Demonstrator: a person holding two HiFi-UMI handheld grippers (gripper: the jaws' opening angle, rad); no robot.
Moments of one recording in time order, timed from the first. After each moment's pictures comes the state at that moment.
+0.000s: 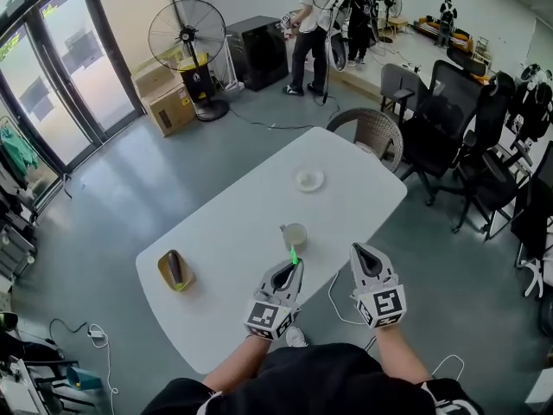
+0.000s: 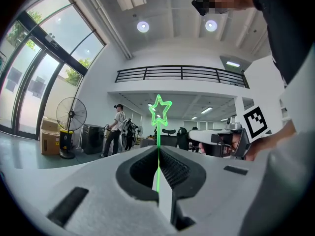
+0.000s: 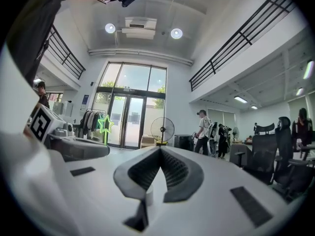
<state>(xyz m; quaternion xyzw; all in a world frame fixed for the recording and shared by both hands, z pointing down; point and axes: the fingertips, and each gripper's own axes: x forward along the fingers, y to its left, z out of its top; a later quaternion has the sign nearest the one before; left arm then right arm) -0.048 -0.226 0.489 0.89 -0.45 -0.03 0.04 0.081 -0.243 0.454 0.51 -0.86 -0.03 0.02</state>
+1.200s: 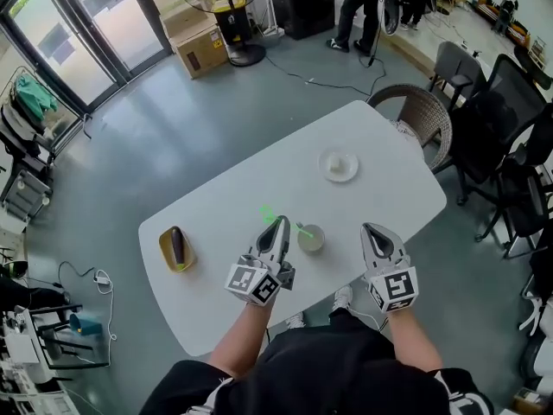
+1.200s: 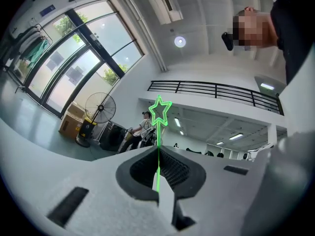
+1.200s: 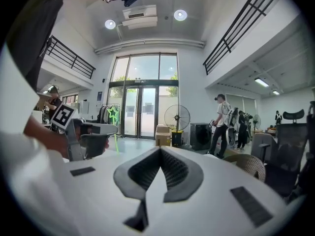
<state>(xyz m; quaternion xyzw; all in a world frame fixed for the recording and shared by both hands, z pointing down) -0.139 -0.388 0.509 0.80 -0.56 -0.17 0.13 0.053 -0.401 0.510 0.40 -0.91 0.00 0.08</state>
